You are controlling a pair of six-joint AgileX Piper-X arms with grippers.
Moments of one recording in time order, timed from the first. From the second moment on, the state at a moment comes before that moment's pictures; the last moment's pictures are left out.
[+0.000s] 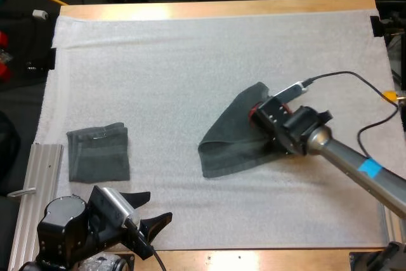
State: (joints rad) left arm -0.20 0.26 -0.62 1.15 0.66 -1.72; right arm 0.69 1.55 -1.10 1.03 0.56 -1.65
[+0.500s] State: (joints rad) left arm -0.20 0.26 -0.62 1.15 0.66 -1.72; right arm 0.61 1.38 -1.02 1.09 0.40 -1.56
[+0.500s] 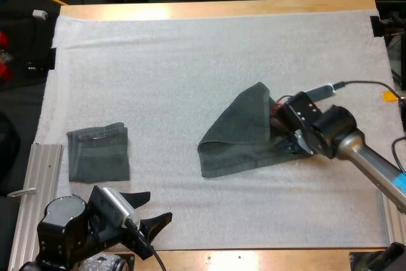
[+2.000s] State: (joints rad) left arm -0.20 0.26 -0.62 1.26 0.60 -1.77; right arm 0.23 1.52 -0.77 0.66 -0.23 -1.46
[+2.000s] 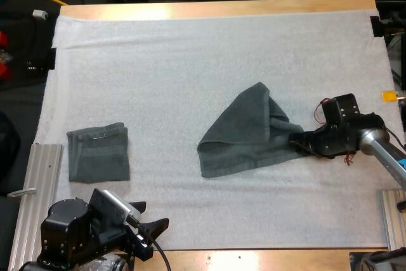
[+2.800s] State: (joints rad) left arm -0.20 0.63 -0.62 1.05 0.67 -1.75; right arm 0.26 1.37 -0.77 0.88 -0.19 -1.56
